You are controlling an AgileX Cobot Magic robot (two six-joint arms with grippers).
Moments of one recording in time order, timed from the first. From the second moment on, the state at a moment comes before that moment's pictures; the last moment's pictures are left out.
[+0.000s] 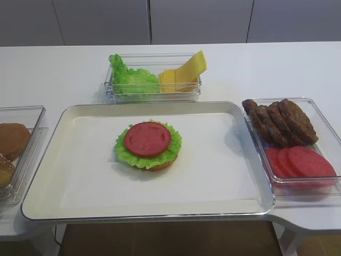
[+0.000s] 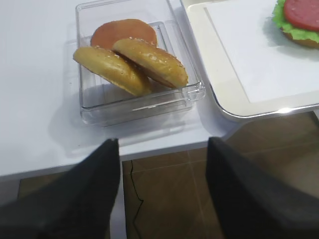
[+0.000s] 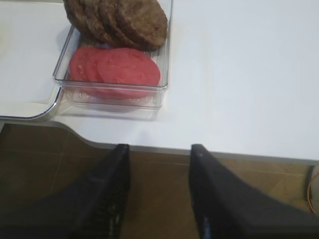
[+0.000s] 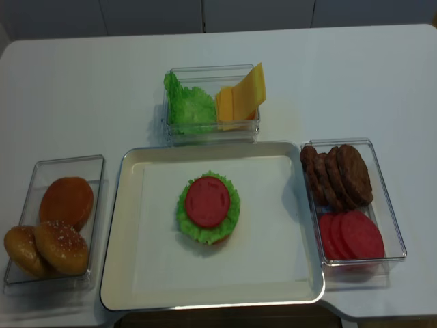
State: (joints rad) left arm -0.05 -0.02 -0.49 0.02 1.19 0.00; right arm 0.12 0.07 -0.52 0.05 1.18 -0.01
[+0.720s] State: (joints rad) left arm -0.05 -0.02 -0.49 0.02 1.19 0.00; right arm 0.12 -0.02 -0.48 0.10 1.13 -0.05
